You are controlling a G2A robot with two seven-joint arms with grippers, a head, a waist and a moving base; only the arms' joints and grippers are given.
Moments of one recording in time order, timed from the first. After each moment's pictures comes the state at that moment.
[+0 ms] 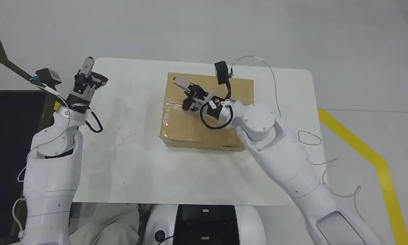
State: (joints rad) left arm 1.34 -1.07 -1.77 -1.47 -0.25 -0.44 -0.47; right arm -0.89 -1.43 0.88 -1.48 0.29 0.24 0.48
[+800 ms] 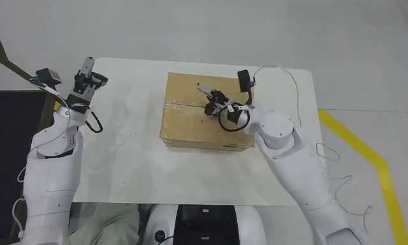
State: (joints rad) left arm 1.34 -1.07 -1.77 -1.47 -0.25 -0.44 -0.47; right arm -1.06 -1.37 1.06 -1.64 0.13 0.41 0.52
